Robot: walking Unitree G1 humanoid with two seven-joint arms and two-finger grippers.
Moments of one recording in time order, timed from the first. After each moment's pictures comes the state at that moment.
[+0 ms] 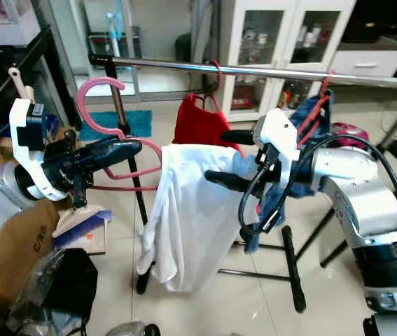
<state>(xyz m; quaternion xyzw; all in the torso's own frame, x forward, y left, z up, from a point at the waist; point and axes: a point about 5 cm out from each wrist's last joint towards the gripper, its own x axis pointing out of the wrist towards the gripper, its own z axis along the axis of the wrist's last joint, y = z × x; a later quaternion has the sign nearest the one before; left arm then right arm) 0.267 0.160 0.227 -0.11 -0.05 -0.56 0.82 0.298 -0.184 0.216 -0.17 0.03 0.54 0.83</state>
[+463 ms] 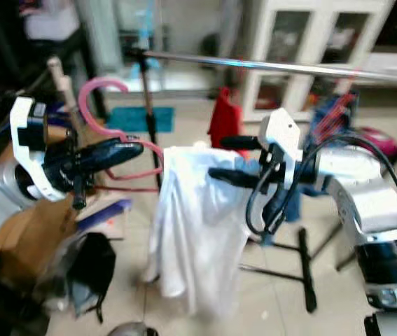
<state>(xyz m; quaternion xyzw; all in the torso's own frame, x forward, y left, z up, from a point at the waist) 0.265 0.158 0.226 -0.10 -0.04 -0.58 0.81 0.297 -0.185 0.218 -0.15 0.02 0.56 0.81</state>
